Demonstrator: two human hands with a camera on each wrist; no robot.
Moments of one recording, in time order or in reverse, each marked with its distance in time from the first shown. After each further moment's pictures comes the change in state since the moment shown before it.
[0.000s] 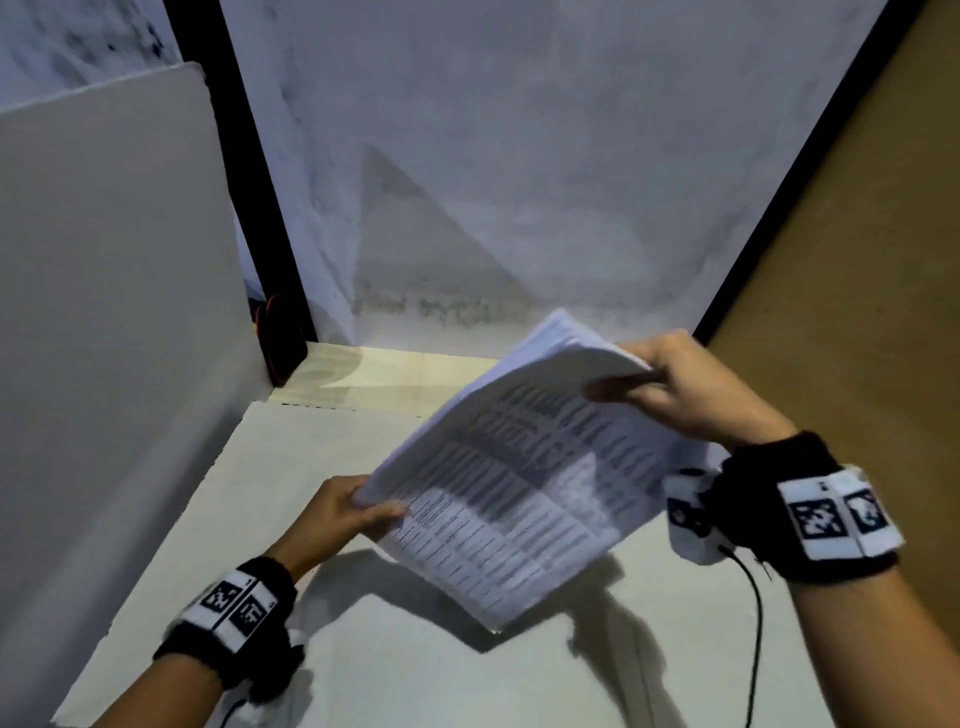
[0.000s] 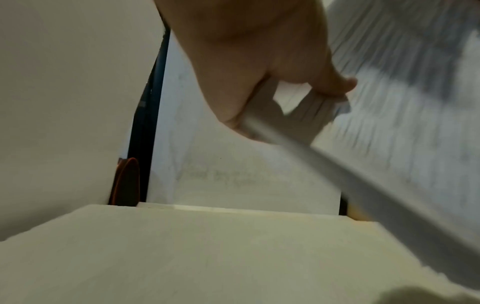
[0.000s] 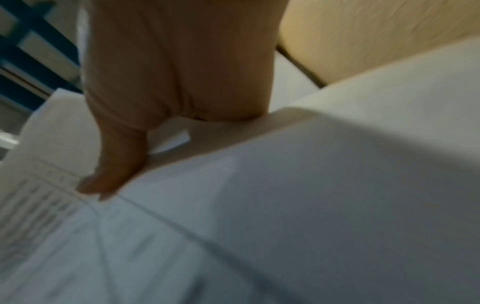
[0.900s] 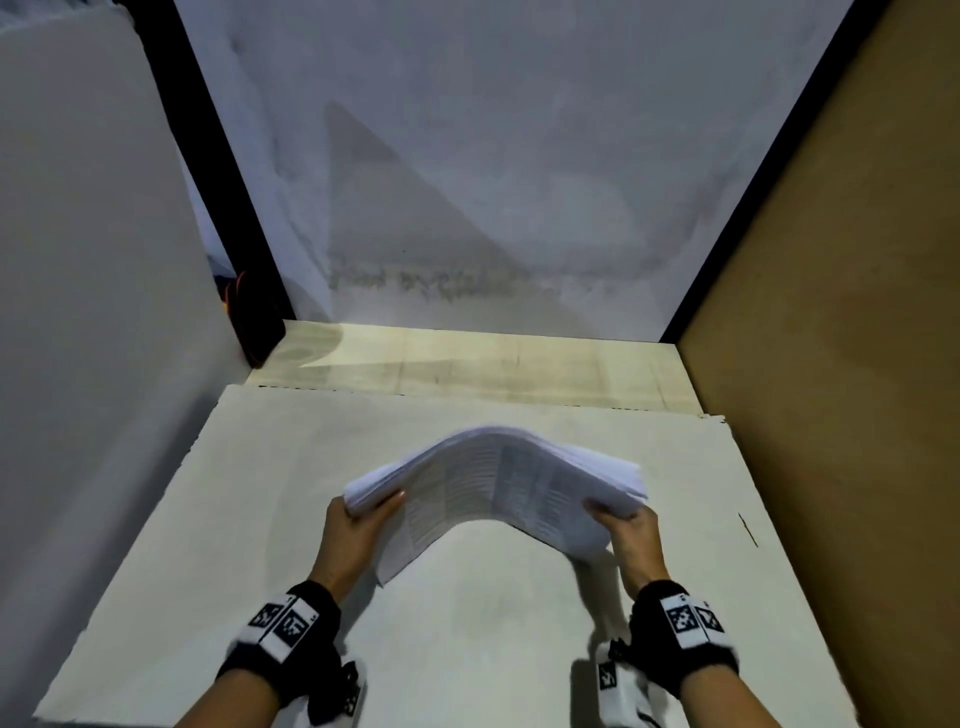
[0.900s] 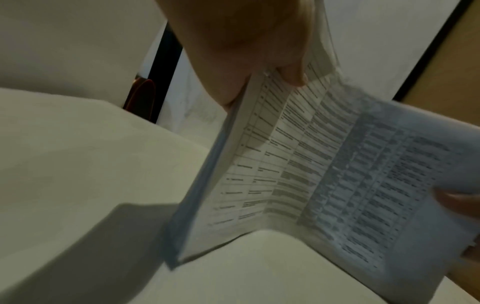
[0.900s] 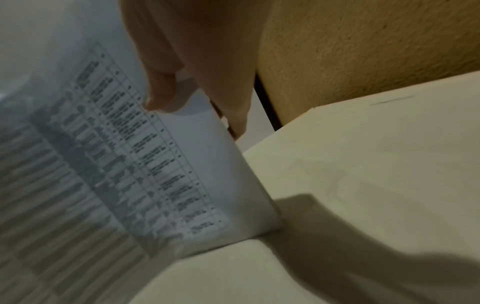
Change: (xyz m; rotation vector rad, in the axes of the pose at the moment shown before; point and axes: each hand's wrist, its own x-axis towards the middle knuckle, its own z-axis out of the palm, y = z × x) left_hand 0.002 -0.044 0.051 -0.149 0.334 -0.021; right_hand -0.092 0.136 0.181 0.808 0.559 0.773
